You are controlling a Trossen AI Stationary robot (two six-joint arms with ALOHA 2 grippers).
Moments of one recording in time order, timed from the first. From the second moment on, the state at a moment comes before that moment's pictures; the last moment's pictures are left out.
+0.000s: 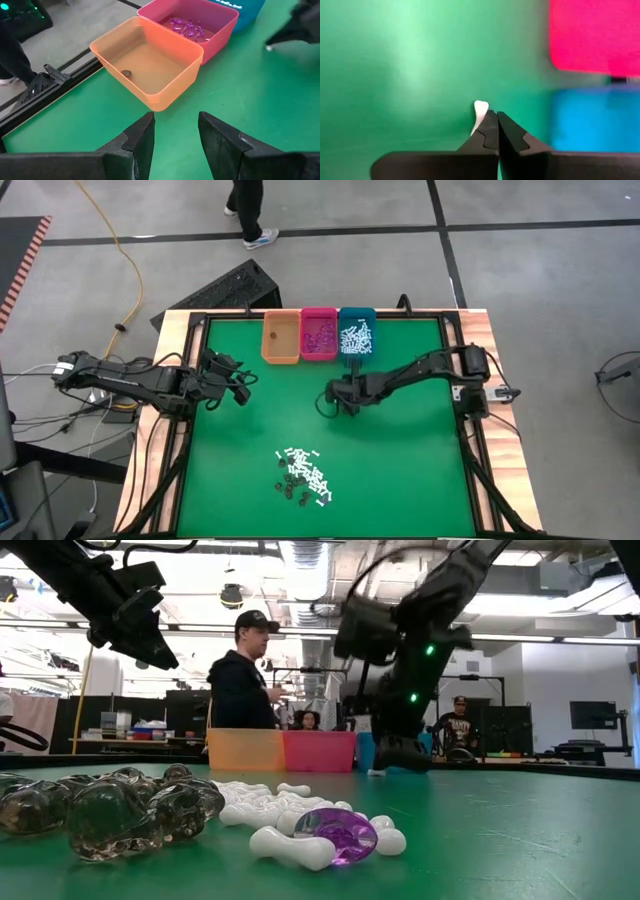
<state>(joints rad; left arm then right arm) -0.11 0.75 0.53 -0.50 -0.77 -0.48 -0.03 1.90 1.11 -0.37 0.60 -0.16</state>
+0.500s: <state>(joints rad) -0.11 0.75 0.53 -0.50 -0.77 -0.50 0.10 1.74 1.16 -0.52 0.20 0.12</state>
